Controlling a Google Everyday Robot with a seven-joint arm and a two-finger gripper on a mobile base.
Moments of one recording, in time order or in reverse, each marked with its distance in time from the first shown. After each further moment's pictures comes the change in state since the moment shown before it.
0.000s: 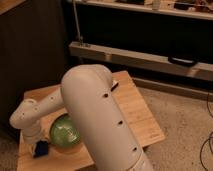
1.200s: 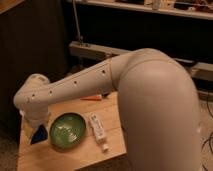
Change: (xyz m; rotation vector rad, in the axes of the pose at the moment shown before) arm 0.027 -0.030 -0.183 0.016 -0.262 -0.063
